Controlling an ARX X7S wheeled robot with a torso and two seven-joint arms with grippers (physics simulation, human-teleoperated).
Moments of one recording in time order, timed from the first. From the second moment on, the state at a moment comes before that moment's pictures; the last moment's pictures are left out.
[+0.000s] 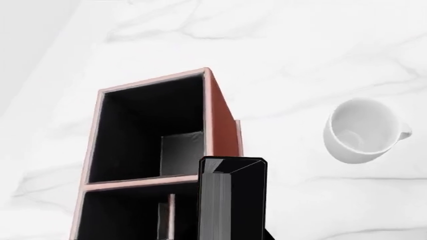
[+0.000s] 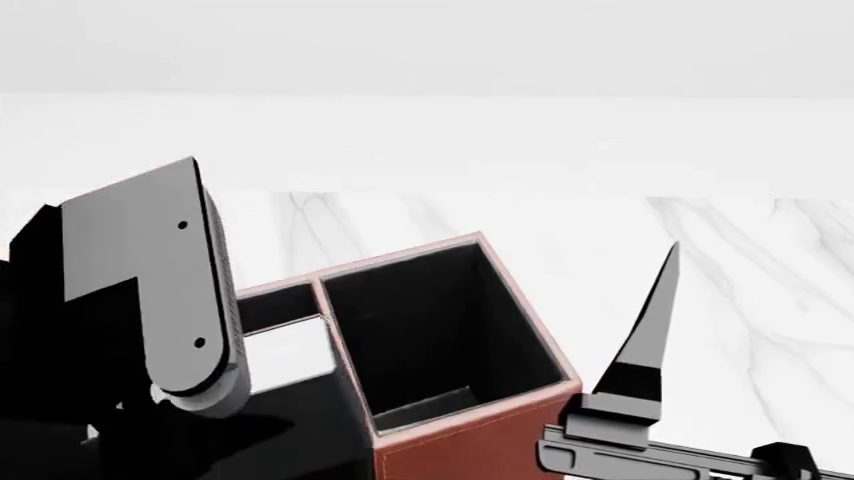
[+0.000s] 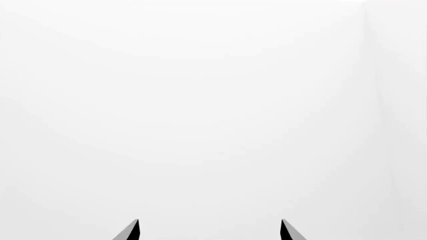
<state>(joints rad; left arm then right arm) -1.66 -0.58 0.90 0.29 -1.48 -1.48 0.10 0.10 0.53 -0.06 -0.96 0.47 0.43 0.64</state>
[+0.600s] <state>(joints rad) -1.85 -0.48 1.15 0.01 -1.17 -1.41 0.40 0.10 0.55 -0.04 -0.96 0.51 0.42 0.66</state>
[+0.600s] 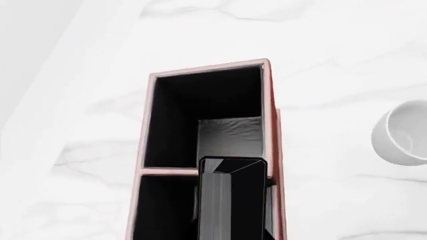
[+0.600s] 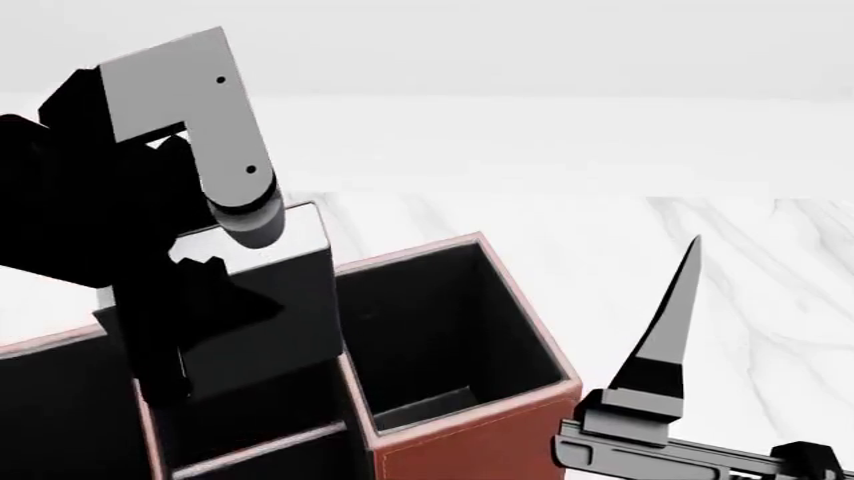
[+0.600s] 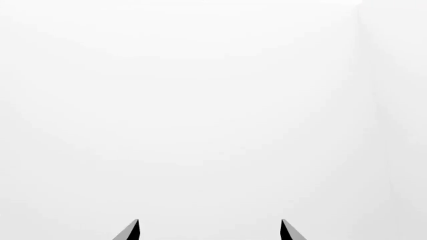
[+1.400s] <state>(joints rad) -1.74 -0.45 1.30 -0.13 -1.02 -1.28 0.43 0.10 0.56 -0.04 -0.96 0.52 0.41 0.67</state>
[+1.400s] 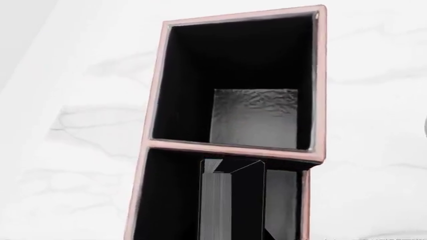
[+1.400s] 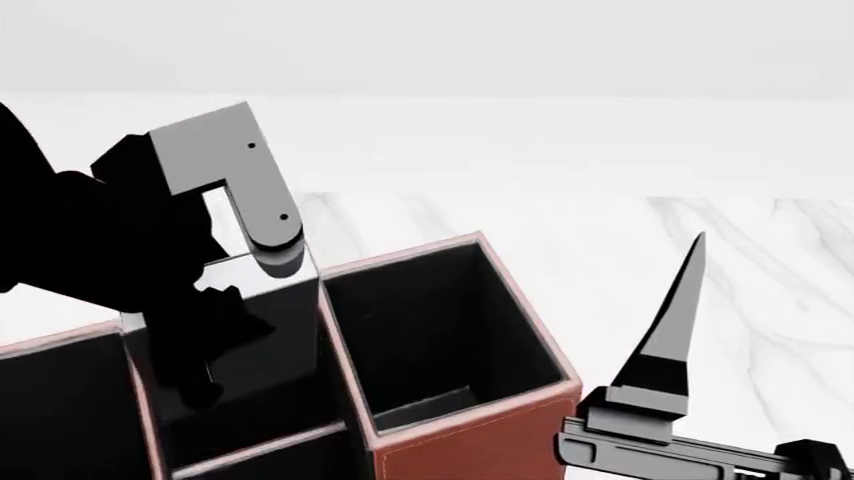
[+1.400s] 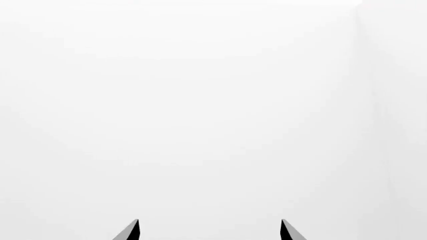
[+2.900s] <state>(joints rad) -1.51 -0.44 1.40 -0.33 -0.81 -0.91 0.46 0.10 0.58 -0.06 -0.93 0.52 0.37 0.69</state>
